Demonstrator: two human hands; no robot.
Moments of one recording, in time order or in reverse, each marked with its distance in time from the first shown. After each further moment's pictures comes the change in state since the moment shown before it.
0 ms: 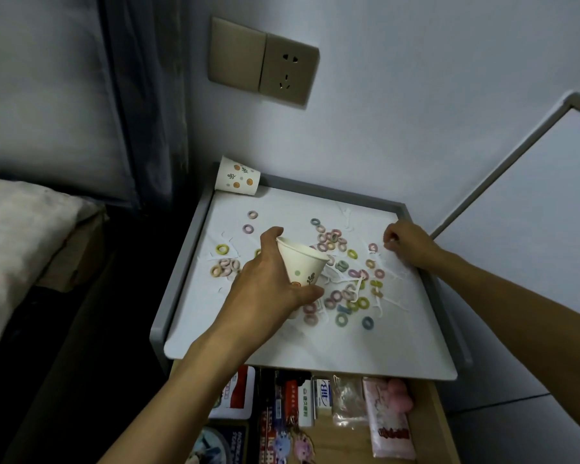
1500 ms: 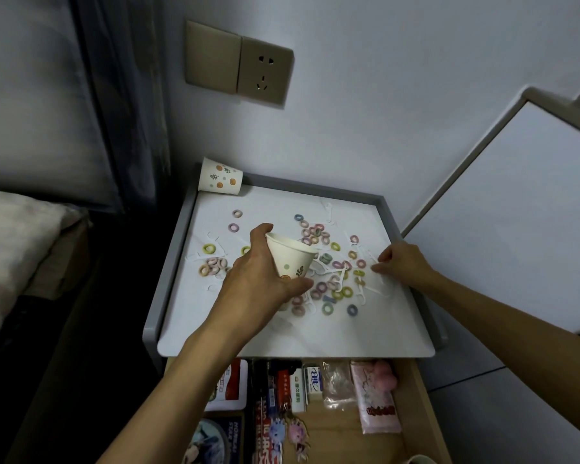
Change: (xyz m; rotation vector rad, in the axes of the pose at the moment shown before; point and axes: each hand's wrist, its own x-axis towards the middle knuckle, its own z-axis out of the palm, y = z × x) left_hand -0.003 0.008 -0.002 0.009 -0.017 0.042; right_hand -0.079 -0.022 0.001 0.179 -0.022 0.260
